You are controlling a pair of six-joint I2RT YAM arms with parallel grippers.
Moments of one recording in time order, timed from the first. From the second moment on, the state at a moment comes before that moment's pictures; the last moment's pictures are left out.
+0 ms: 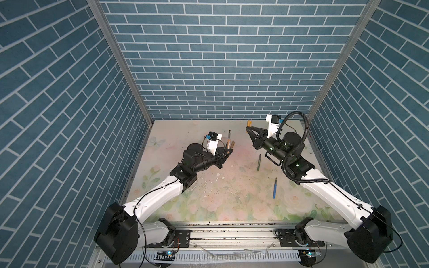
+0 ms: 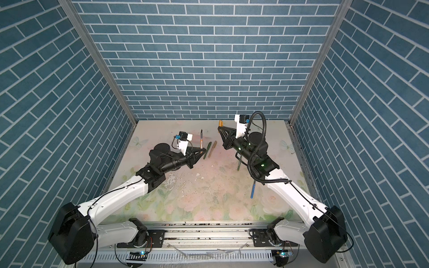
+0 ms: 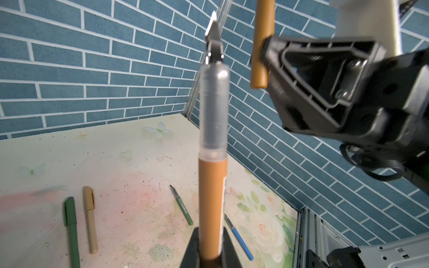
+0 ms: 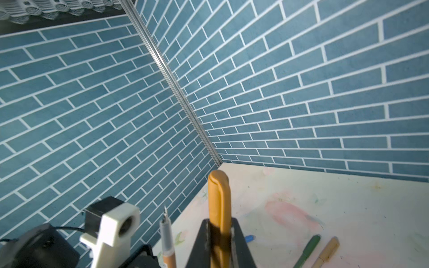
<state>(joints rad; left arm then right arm) -0.61 1.23 0.80 0.30 0.42 -0.37 0.62 1.22 1.02 0.30 -0.24 0.50</state>
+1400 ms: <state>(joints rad) -0.62 1.24 0.80 0.30 0.45 -0.37 0.70 1.39 1.19 0.28 -0.35 0.55</state>
